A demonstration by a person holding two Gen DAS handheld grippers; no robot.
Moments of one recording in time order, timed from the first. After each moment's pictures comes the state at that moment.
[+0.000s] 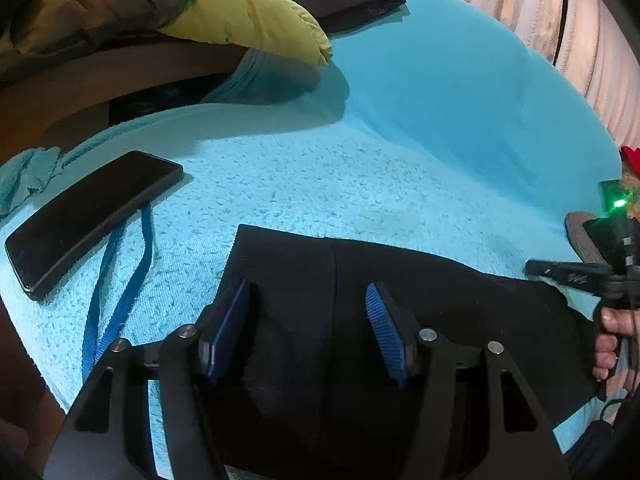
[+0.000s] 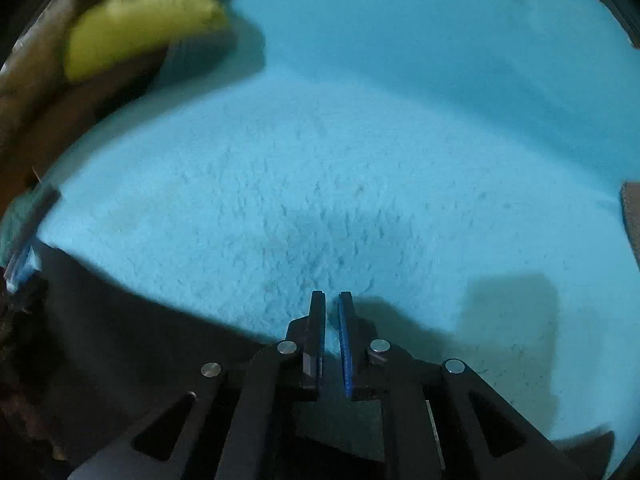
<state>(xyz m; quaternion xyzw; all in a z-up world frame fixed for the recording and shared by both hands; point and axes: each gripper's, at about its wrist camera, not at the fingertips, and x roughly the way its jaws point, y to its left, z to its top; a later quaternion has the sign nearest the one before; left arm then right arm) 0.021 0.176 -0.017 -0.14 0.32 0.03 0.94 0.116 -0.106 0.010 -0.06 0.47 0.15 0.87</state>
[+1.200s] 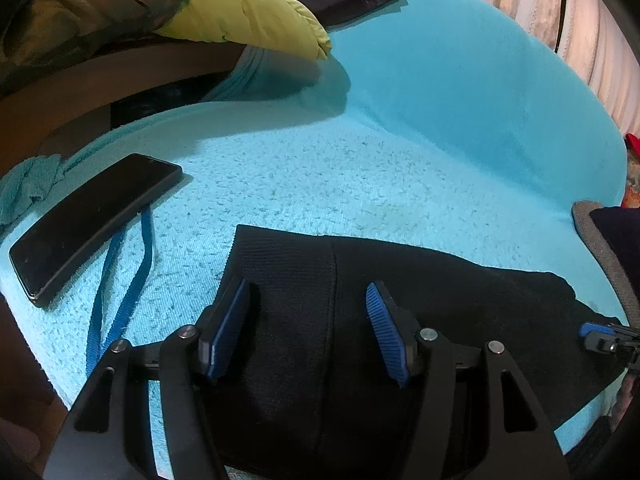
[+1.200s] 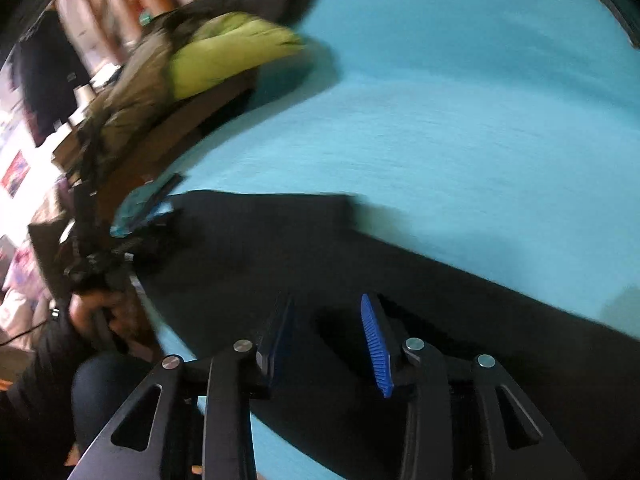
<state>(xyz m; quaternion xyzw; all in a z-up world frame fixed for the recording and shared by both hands) 0.026 0.170 -0.016 -0.12 0.34 0.04 0.93 0.014 -0.197 -0.005 0.04 0.46 0.29 0.84</state>
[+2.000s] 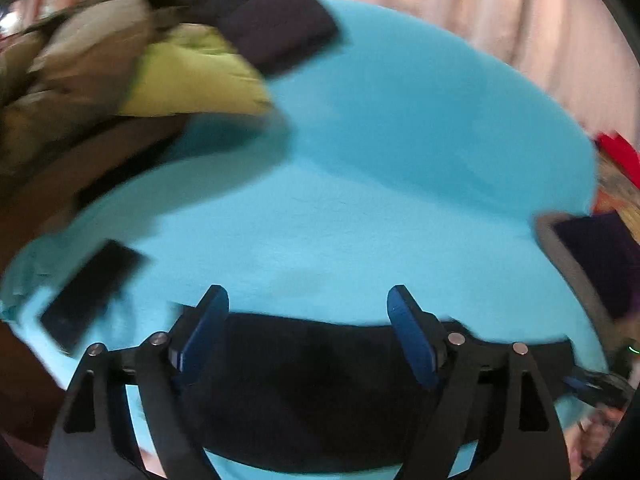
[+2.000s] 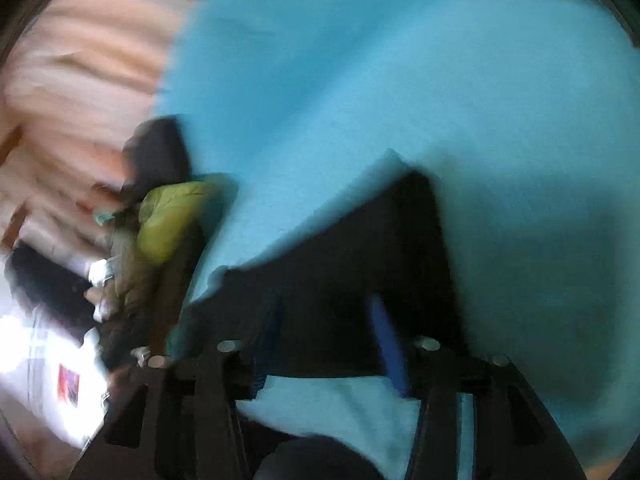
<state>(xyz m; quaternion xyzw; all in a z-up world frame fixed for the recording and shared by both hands) 0.013 0.094 0.082 -0.09 0.32 -0.03 0.94 -0.038 -0.437 -0.038 0.39 0.42 0.17 0.80</state>
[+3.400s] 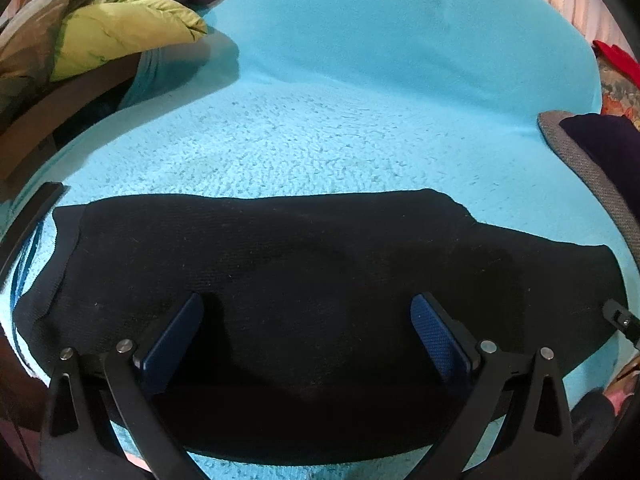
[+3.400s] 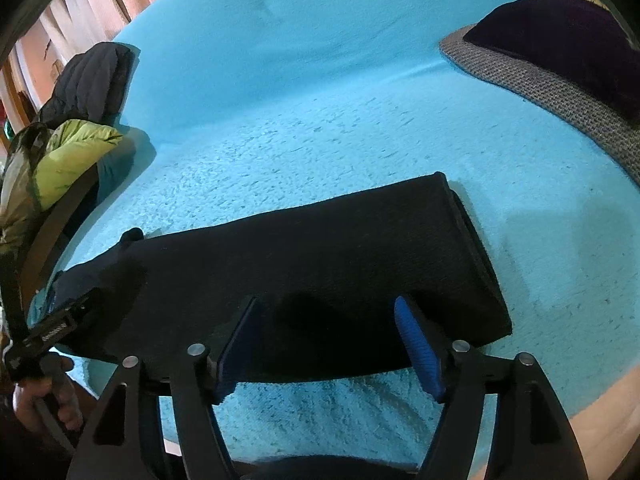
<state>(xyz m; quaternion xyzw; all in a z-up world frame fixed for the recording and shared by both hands) 0.027 -0.002 -0.013 -0.02 0.40 -0.01 0.91 -0.038 -0.320 0.000 0.14 0.43 0.01 0.89</state>
